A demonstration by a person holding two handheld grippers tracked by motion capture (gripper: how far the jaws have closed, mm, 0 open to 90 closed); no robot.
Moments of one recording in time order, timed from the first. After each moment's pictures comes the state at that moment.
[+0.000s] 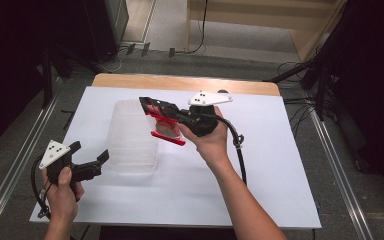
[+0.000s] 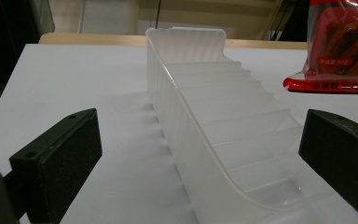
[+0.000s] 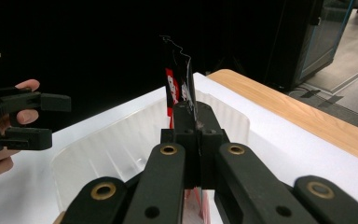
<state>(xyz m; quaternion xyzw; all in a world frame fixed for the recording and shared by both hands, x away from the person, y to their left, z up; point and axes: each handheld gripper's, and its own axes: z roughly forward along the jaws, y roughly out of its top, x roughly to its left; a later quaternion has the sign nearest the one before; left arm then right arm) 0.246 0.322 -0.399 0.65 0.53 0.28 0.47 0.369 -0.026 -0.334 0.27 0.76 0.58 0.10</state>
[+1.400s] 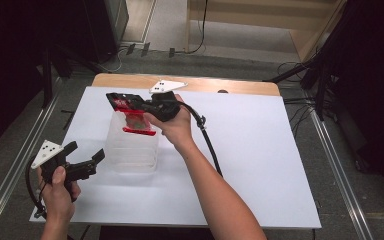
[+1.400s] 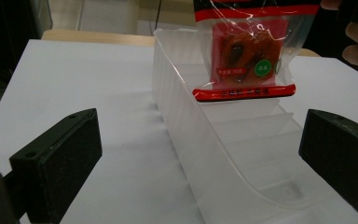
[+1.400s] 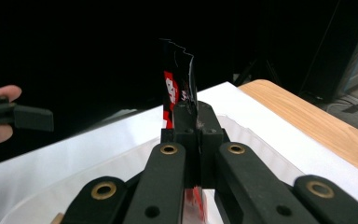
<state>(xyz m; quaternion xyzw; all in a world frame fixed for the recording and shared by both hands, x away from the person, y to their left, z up) 0.246 0.333 -0.400 0.64 0.54 0.27 0.49 0.426 0.065 -0.358 0.22 0.78 0.59 0.07</state>
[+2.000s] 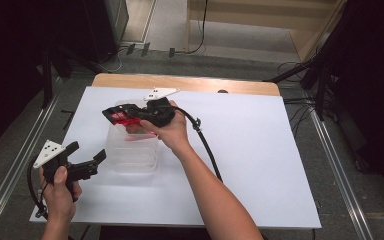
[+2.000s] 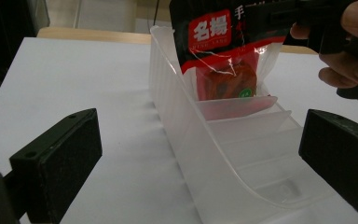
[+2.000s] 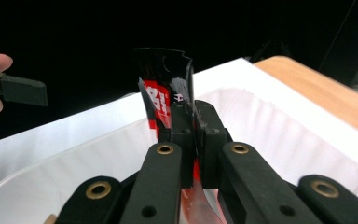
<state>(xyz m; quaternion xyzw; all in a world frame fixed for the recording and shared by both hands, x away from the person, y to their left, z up) 0.247 0.331 -0.401 0.64 0.54 0.26 0.48 0.428 0.079 -0.385 0.21 0.80 0.56 0.04</state>
